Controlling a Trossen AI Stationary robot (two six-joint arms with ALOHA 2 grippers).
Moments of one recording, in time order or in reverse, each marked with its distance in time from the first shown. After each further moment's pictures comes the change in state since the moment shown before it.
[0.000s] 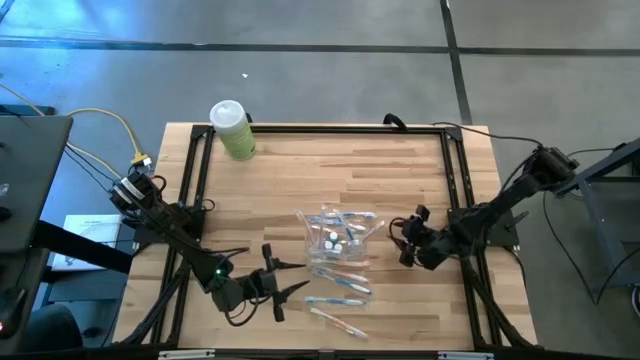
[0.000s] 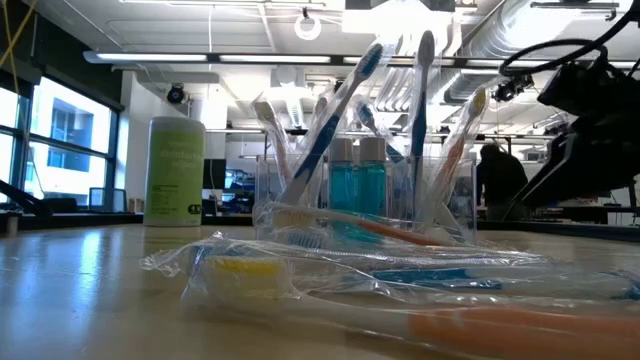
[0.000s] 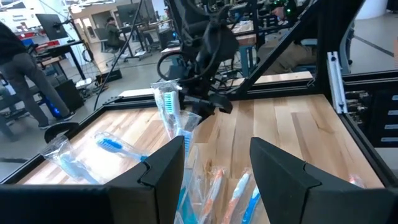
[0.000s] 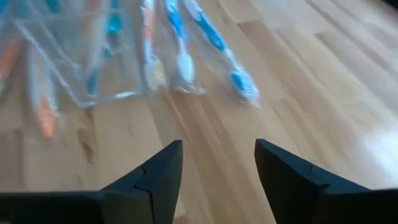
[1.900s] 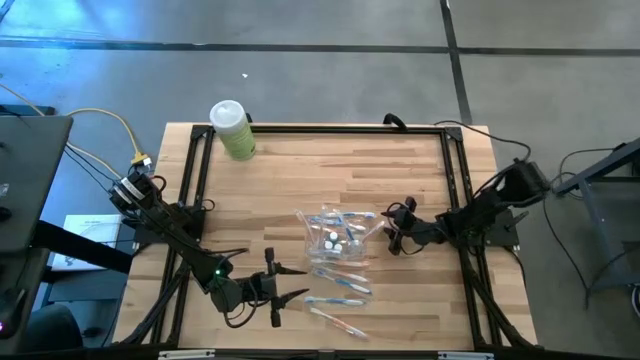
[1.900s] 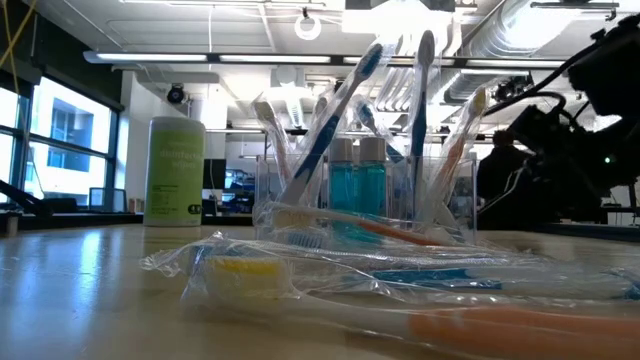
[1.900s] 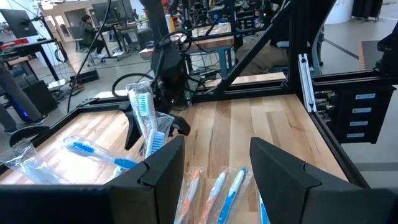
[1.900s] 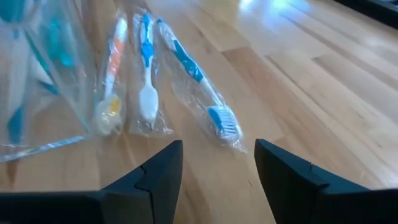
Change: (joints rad) left arm -0.002 0.000 0.000 0.000 0.087 -0.020; right arm -0.277 0.375 -0.212 0.967 -0.122 -0.360
